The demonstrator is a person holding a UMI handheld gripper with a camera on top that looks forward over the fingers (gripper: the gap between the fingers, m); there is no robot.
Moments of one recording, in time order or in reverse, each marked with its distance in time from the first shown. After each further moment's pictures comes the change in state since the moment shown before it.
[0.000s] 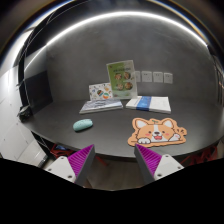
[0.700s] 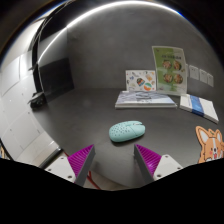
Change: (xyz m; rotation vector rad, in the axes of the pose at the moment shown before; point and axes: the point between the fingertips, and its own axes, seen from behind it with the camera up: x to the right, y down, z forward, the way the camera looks) arm -0.187 0.011 0.169 -0.096 -0.234 -0.108
